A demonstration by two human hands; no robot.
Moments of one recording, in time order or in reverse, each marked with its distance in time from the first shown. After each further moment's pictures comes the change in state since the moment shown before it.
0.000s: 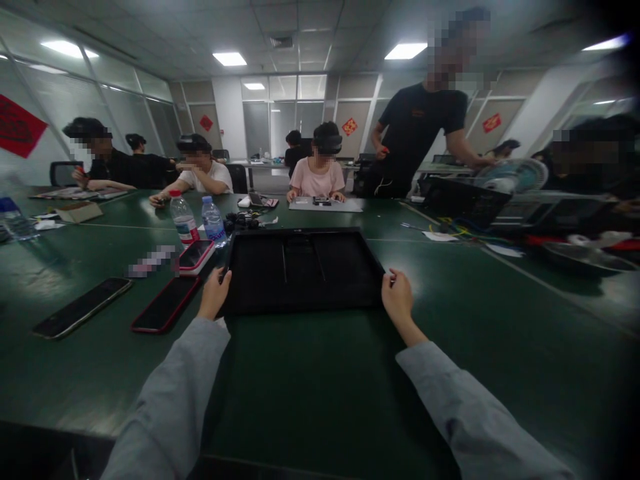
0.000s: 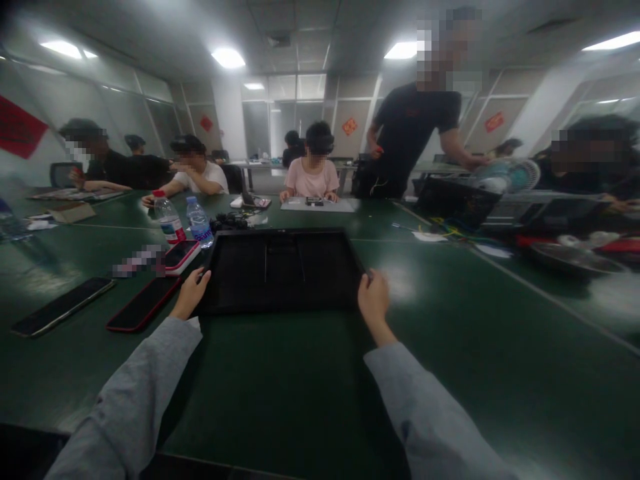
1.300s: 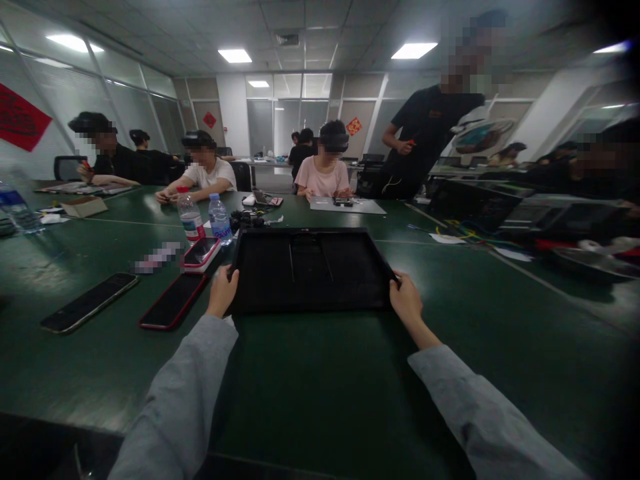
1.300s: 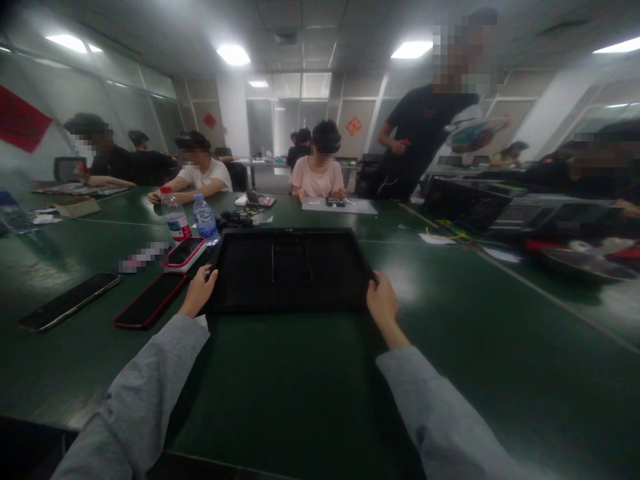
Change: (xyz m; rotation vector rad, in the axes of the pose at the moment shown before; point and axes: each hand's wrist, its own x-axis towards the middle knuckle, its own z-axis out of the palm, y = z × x) left_hand 0.000 -0.002 0.002 0.062 -0.018 0.028; right_hand -0.001 -0.004 -0.008 -0.068 -0.233 0.145
